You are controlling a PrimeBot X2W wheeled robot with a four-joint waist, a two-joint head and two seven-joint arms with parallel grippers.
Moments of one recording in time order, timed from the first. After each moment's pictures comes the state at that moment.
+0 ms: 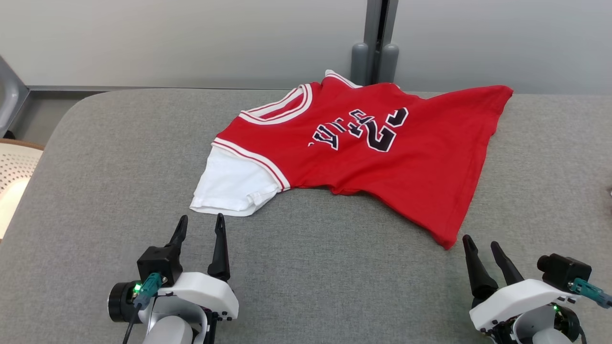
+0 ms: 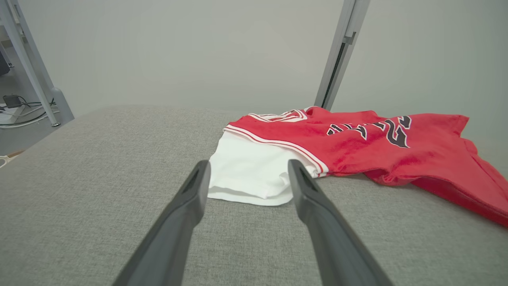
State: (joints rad) left arm -0.21 0.05 -0.26 0.46 -0.34 0.13 -0.26; right arm -0.16 -0.13 0.16 0.47 0.61 0.13 -0.09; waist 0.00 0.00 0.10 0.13
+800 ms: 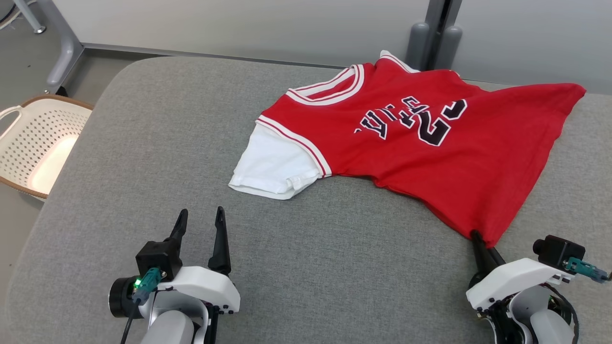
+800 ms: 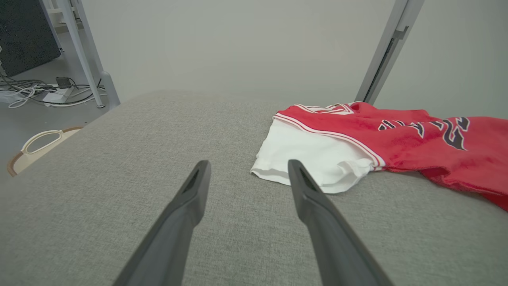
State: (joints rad) left arm -0.23 0.05 -0.27 0.44 -0.36 0.14 -0.26; right arm -0.25 -0.07 0.07 0.59 0.62 0.13 0.04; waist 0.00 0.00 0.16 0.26
